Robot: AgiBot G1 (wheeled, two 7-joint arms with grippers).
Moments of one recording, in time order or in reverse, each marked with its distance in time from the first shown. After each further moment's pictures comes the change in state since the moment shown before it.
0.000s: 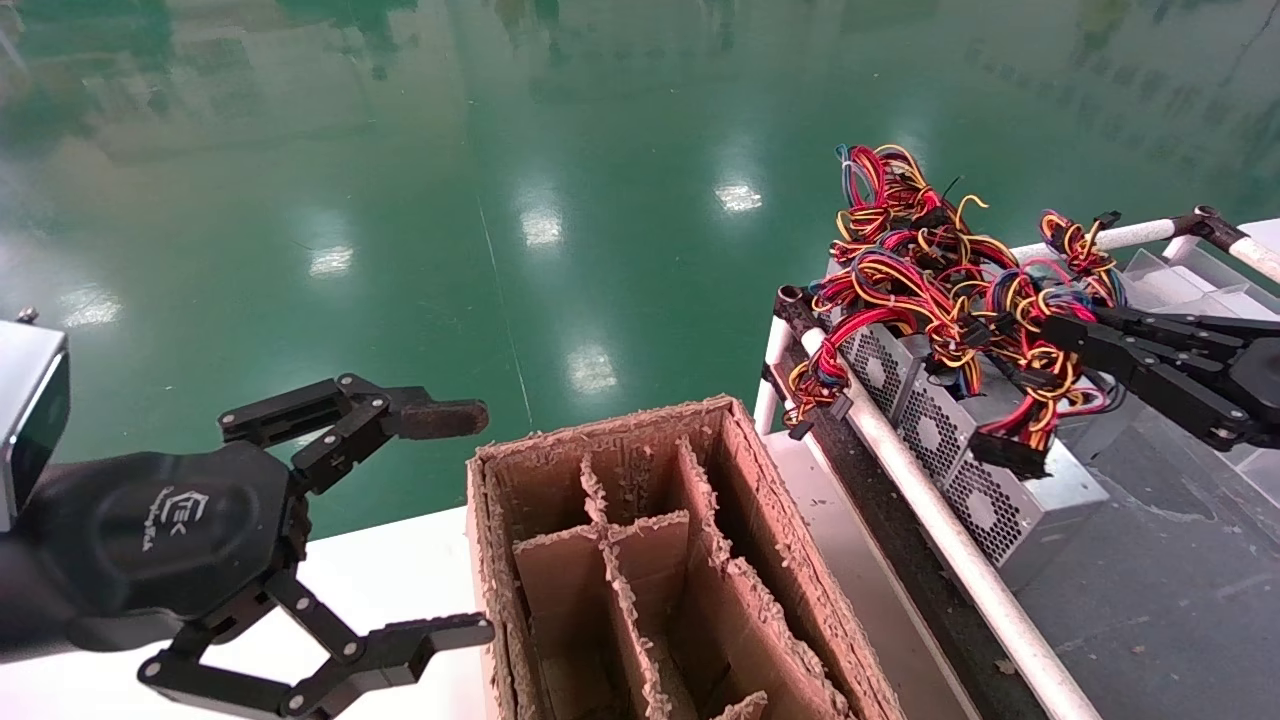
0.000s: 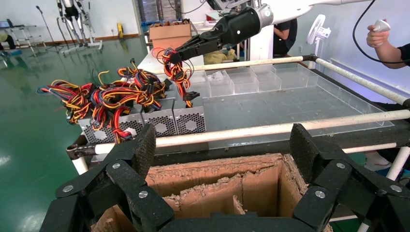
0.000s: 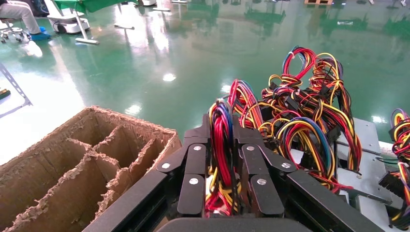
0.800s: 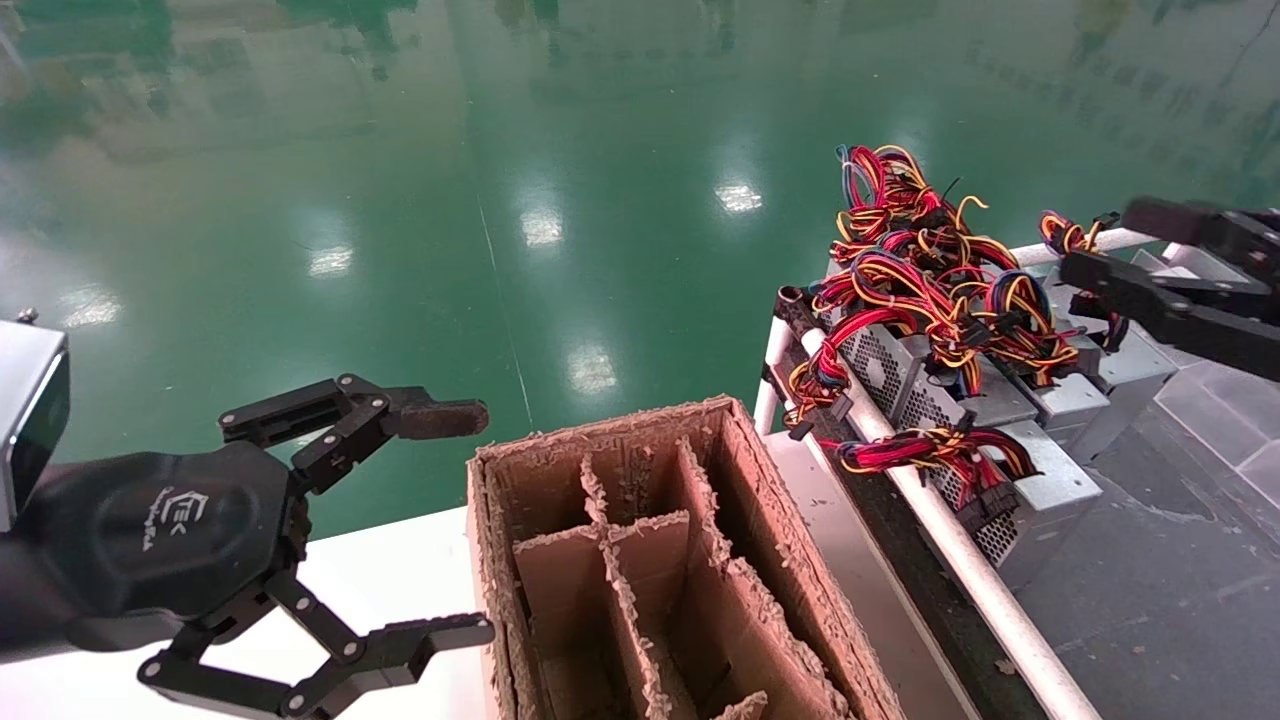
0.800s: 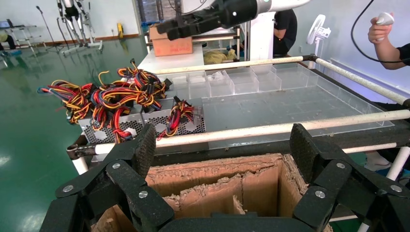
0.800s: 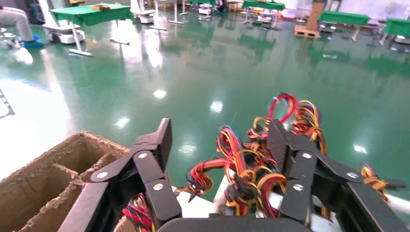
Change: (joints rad) left arm 0.000 0.000 0.000 0.000 0.000 0.000 0.000; right arm 0.051 -0.008 0.048 0.021 -0.025 0.011 0.017
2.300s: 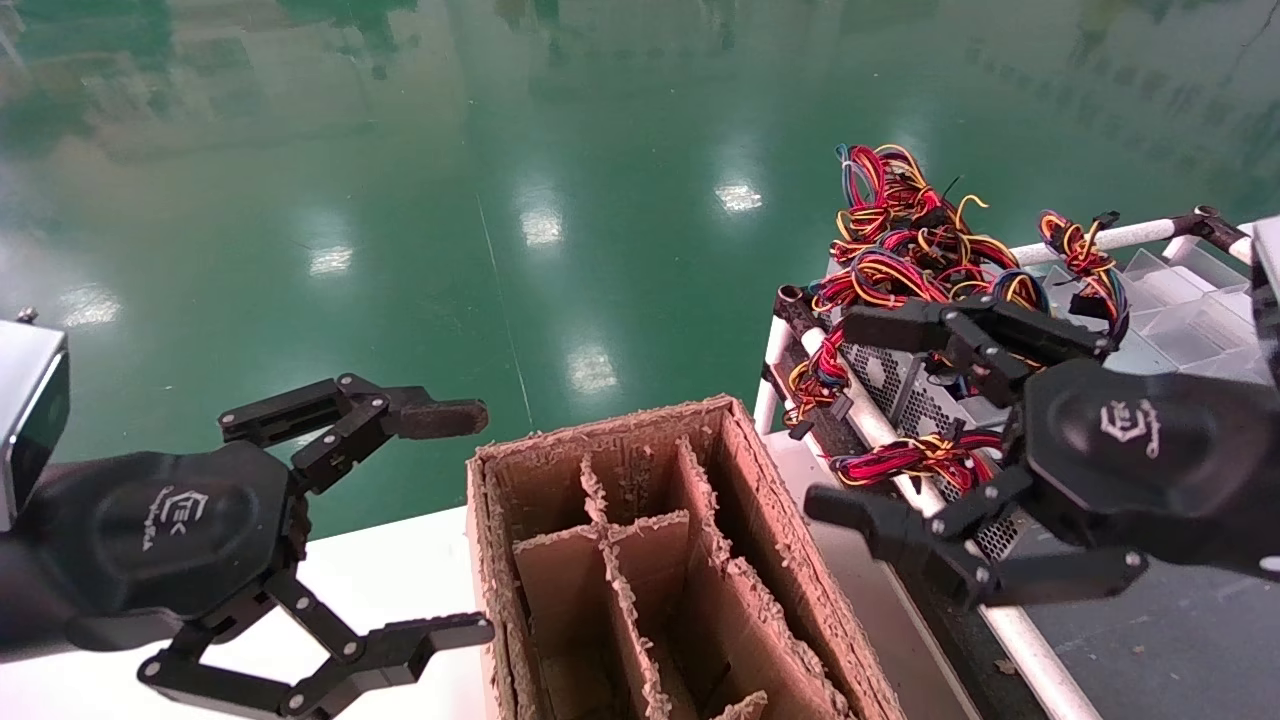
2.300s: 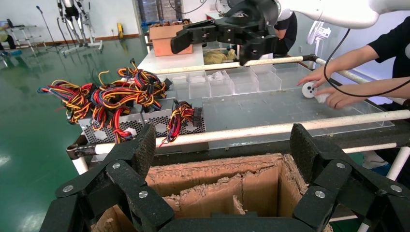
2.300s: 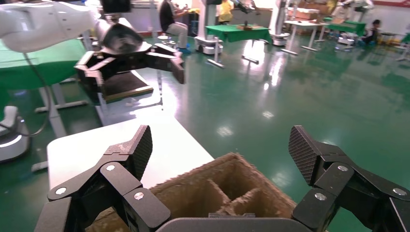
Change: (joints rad) left arm 0.000 0.000 0.000 0.000 0.000 0.000 0.000; right arm -0.311 -0.288 0.665 0.108 -0.430 -0.383 0.204
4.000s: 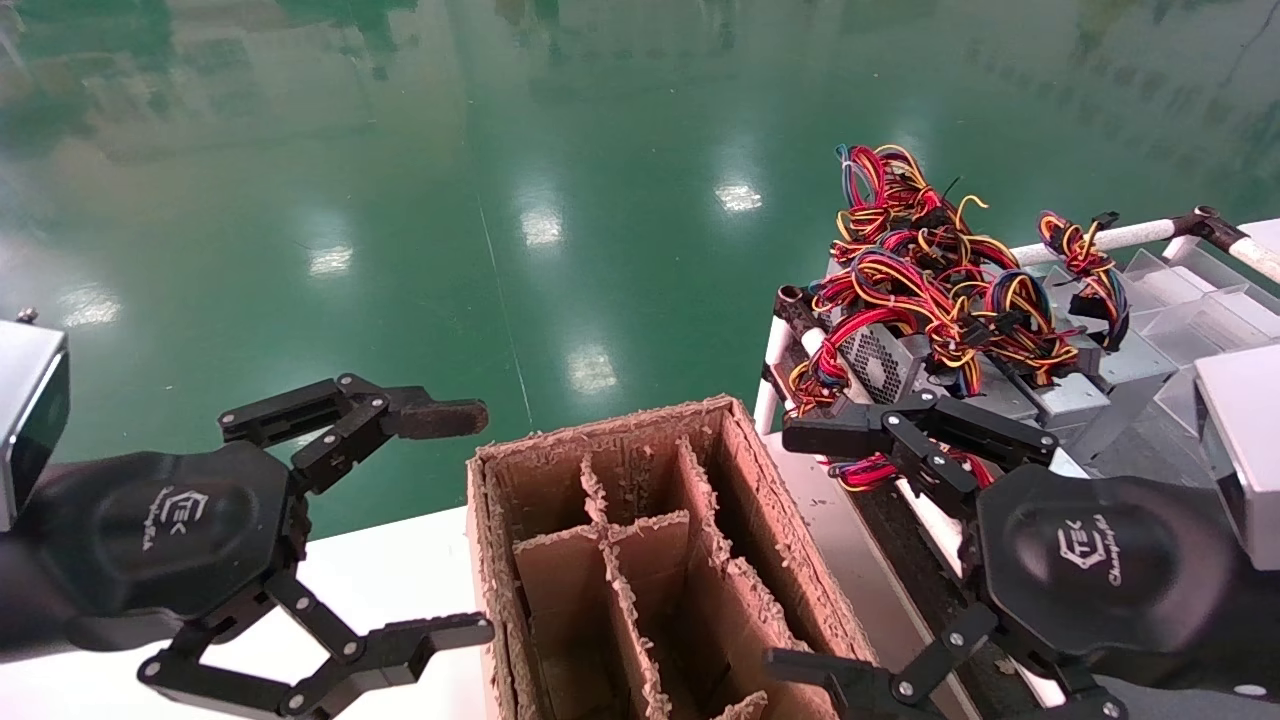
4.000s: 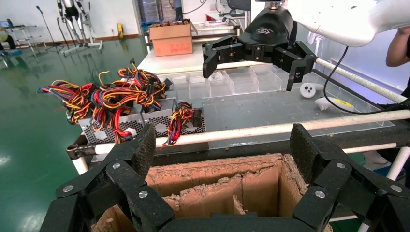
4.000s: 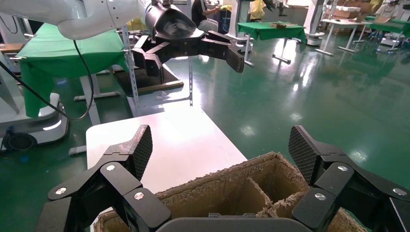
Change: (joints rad) left arm 0.000 0.000 0.000 0.000 0.000 0.000 0.000; right arm -0.141 -0.119 0.286 0.049 -0.191 -0.168 0.100
